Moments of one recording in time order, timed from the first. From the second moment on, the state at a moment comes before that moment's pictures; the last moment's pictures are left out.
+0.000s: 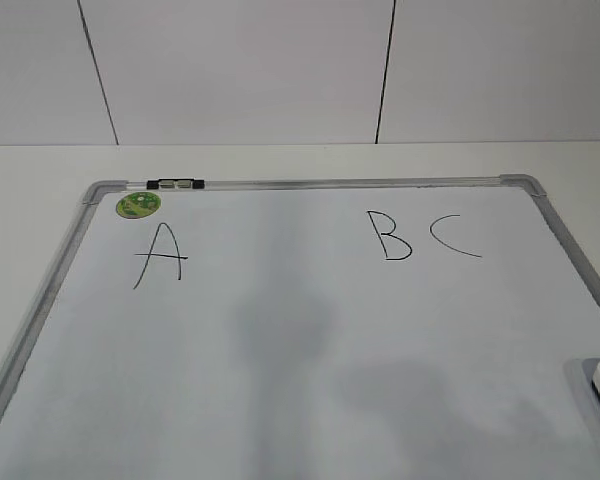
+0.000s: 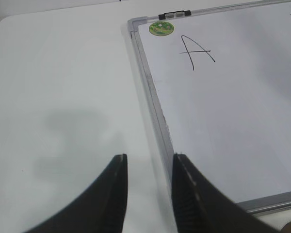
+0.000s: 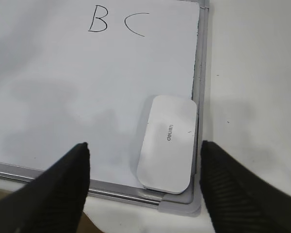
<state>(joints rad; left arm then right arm) -0.09 0.01 -0.53 -0.08 1.12 0.07 0.12 -0.02 -0.50 0.04 1.16 -0.09</state>
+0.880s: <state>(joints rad) -0.09 0.01 -0.53 -0.08 1.12 0.07 0.12 0.06 -0.50 0.03 1.16 -0.04</state>
